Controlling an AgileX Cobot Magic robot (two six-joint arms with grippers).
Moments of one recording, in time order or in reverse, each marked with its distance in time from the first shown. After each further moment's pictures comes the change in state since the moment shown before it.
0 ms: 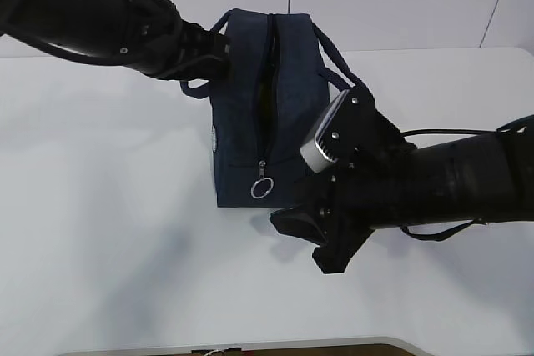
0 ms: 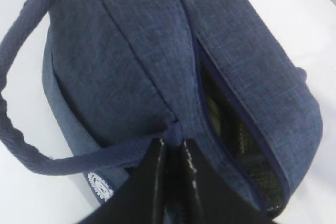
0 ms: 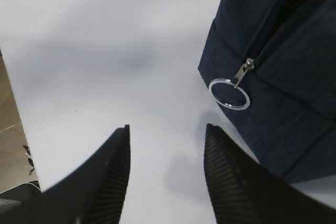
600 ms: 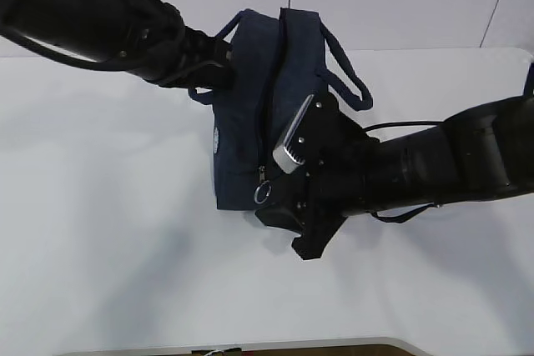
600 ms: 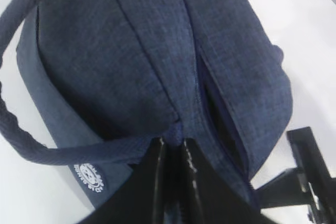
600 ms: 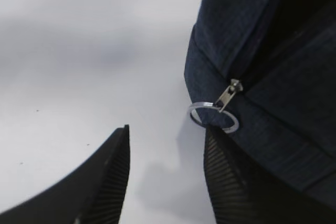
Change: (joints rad) left arm 0.000 0.000 -0.005 0.000 0.086 0.000; right arm 0.000 0.156 -0.120 0.002 -0.003 -0.108
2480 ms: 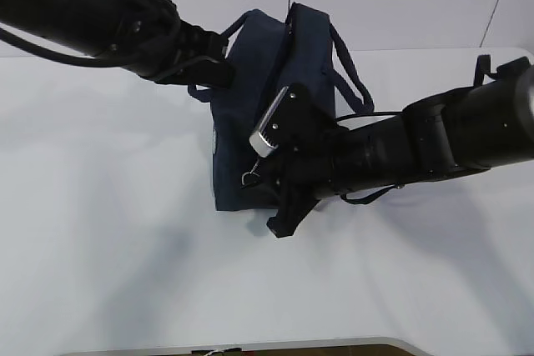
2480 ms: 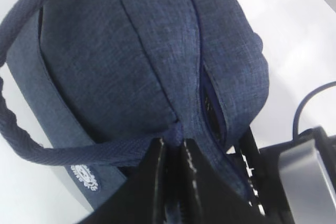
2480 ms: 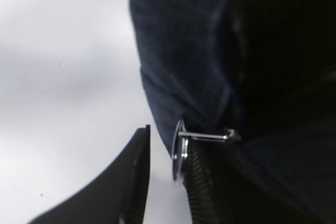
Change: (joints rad) left arm 0.000 -0.032 -0.001 0.003 0.045 0.000; right arm 0.000 0.144 -0.150 0.002 0.022 -0.002
